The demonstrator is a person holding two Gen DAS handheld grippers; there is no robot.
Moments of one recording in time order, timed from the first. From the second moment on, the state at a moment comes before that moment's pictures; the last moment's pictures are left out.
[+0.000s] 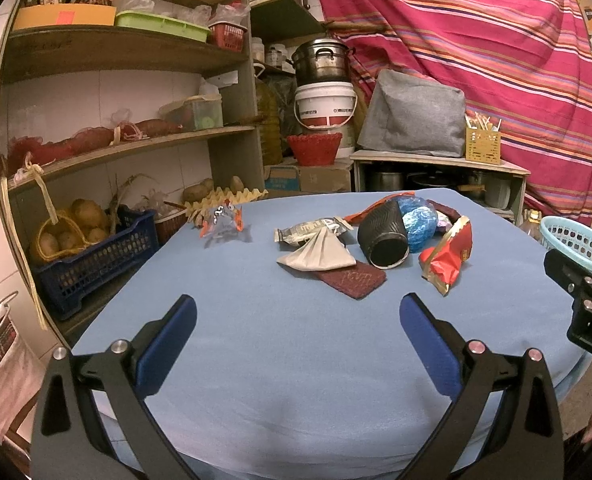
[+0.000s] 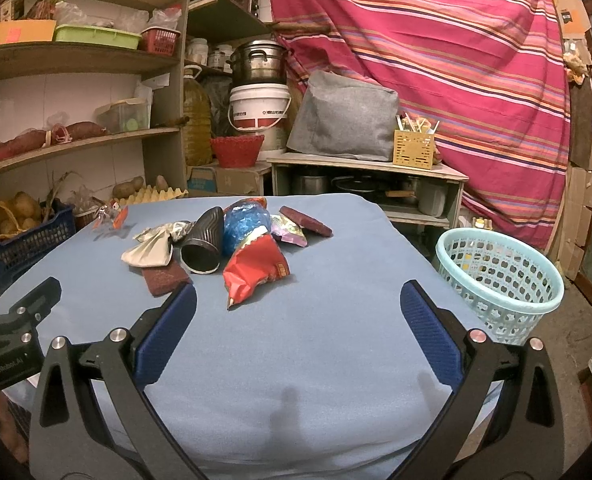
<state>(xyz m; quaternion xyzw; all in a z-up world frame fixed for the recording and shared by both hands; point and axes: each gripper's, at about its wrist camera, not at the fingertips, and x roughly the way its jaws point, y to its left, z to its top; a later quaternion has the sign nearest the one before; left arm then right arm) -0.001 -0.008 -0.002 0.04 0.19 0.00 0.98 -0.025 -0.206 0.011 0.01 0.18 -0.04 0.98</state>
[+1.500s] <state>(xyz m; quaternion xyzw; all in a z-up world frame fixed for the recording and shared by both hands) 0.002 0.005 -0.005 0.04 0.19 0.00 0.98 -0.025 -0.206 0.008 0.01 0.18 -0.04 0.98</state>
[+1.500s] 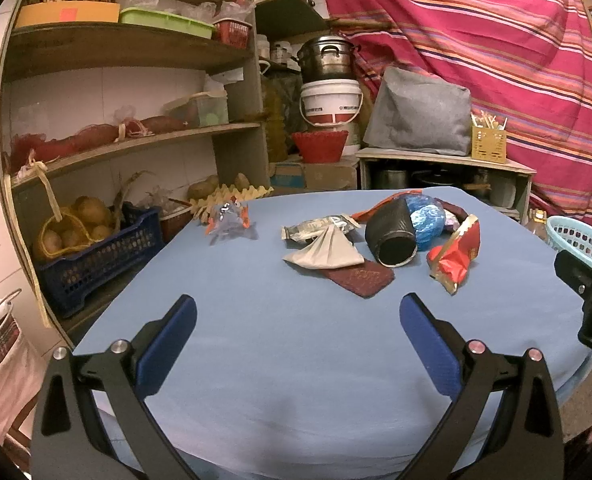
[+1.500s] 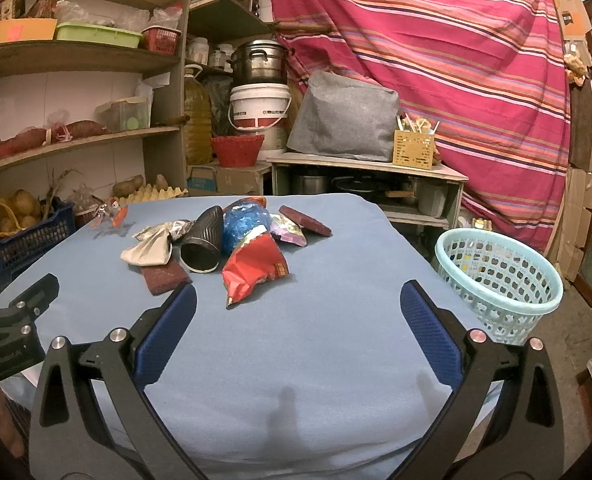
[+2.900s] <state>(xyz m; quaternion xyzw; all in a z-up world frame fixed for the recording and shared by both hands) 0.123 0.034 0.023 0.03 0.22 0.00 0.98 0.087 -0.196 0.041 -0.04 0.18 0.00 0.98</state>
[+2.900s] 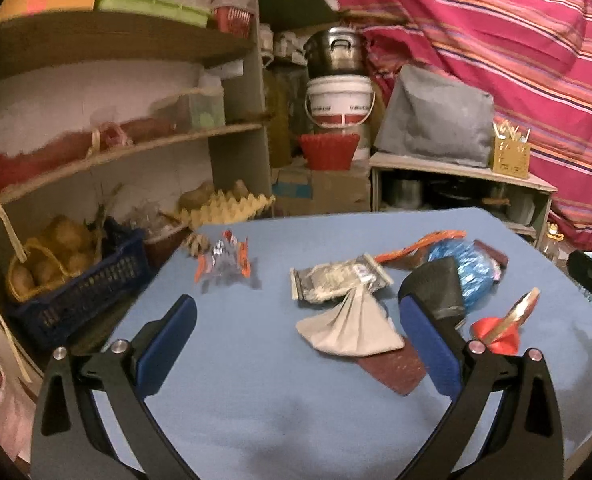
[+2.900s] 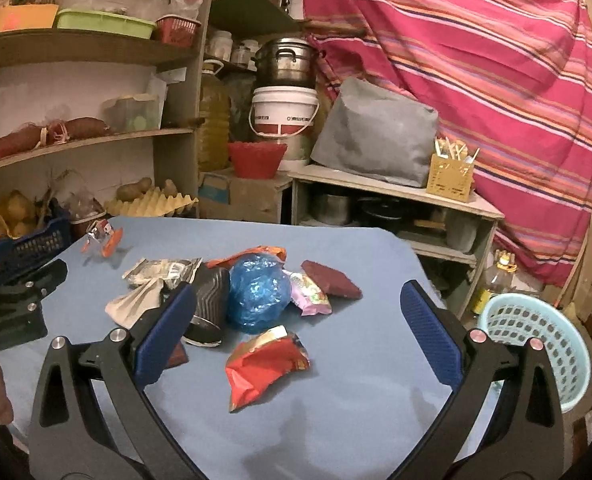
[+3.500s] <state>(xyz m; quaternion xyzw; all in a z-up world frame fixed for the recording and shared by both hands) 0.179 0.047 -0.022 -0.01 0.33 -0.03 0.94 0.136 -0.192 -0.010 -0.04 0.30 -0.02 0.95</state>
